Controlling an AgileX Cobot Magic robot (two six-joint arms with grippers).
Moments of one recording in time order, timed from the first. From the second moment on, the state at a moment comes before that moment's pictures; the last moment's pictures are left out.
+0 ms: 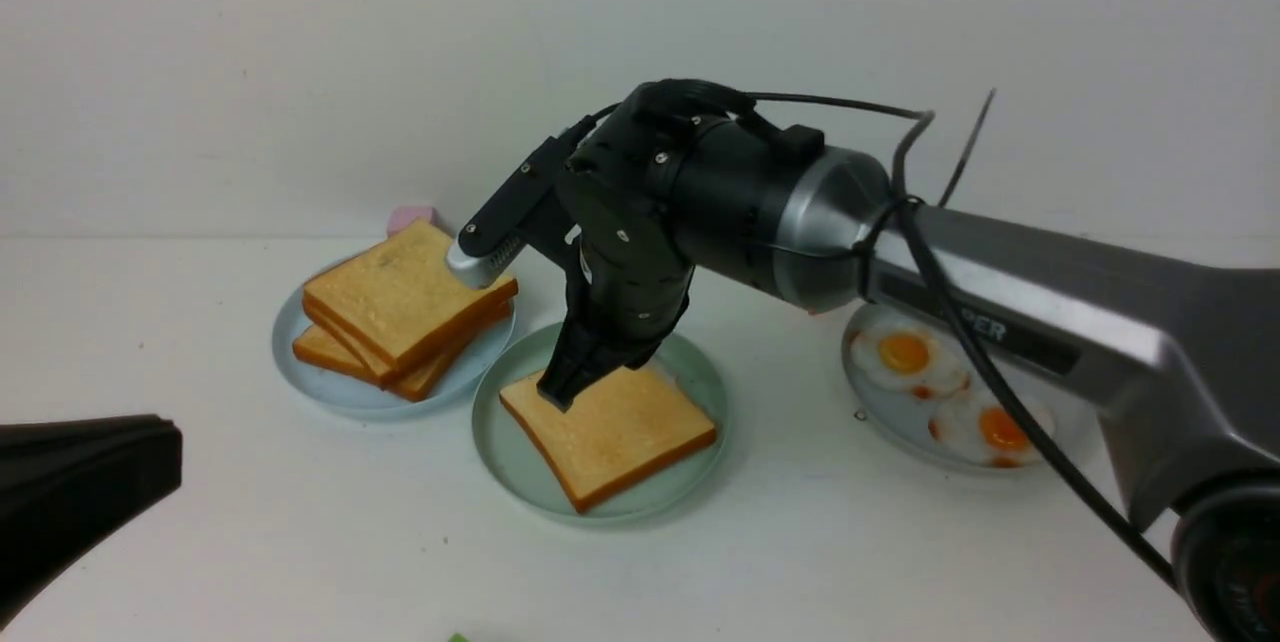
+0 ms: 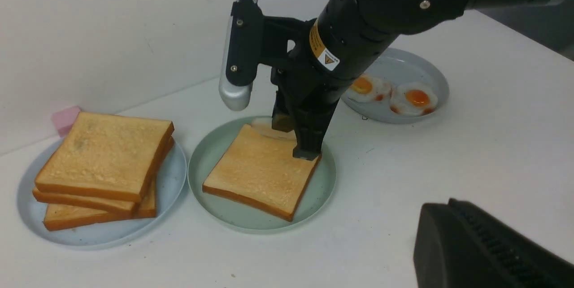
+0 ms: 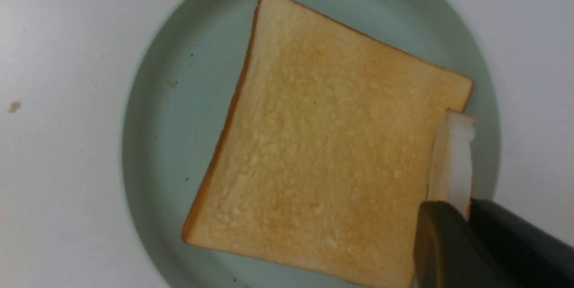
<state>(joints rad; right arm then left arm) 0.77 2.19 -1.94 -0.29 0.97 -0.07 -0.63 0.49 -0.70 -0.02 0.58 -0.04</state>
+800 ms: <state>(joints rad) 0.77 2.21 -1.94 -0.22 0.88 0.03 -0.63 0.49 -0.70 -0.05 0.60 -0.04</state>
